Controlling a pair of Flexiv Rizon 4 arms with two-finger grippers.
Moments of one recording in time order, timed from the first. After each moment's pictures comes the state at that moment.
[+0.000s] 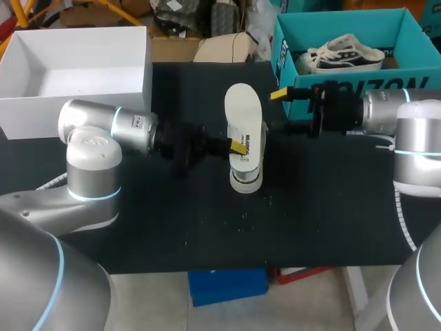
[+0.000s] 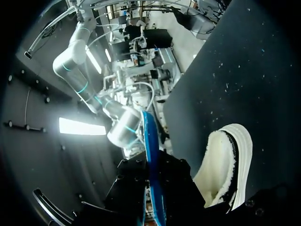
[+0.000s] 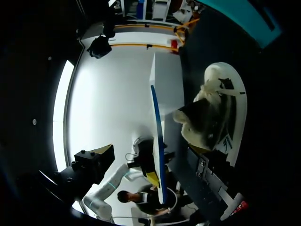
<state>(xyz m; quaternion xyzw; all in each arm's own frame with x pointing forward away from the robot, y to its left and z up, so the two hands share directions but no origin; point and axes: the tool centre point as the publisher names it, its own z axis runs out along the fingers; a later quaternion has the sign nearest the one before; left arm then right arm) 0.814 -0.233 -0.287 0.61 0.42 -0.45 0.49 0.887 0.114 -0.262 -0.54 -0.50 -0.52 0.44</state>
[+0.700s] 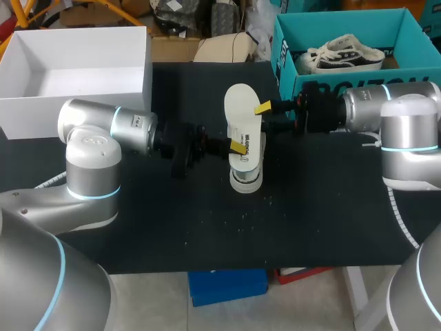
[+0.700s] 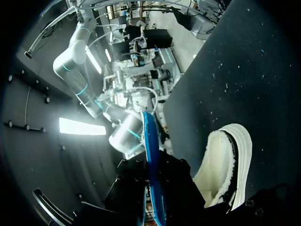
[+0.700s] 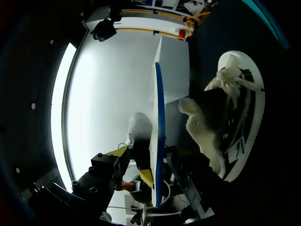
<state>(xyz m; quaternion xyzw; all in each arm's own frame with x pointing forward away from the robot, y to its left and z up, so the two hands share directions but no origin) 0.814 -0.232 -0.287 0.61 0.42 -0.45 0.49 0.872 0.153 -0.274 -0.49 -0.55 -0.50 0.46</state>
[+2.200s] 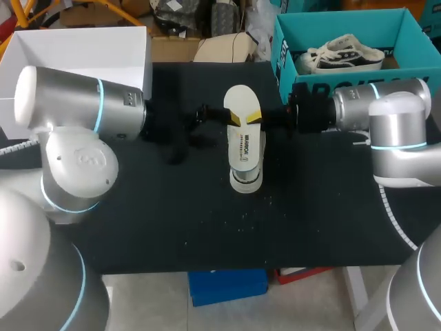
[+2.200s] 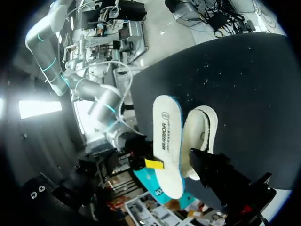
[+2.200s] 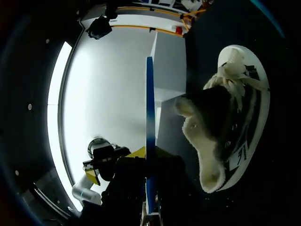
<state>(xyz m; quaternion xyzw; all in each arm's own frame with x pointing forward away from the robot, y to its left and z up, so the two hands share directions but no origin) 0.821 -0.197 -0.230 0.62 0.60 -0.22 0.45 0.878 0.167 -0.285 -0.50 -0.56 -0.48 0.46</state>
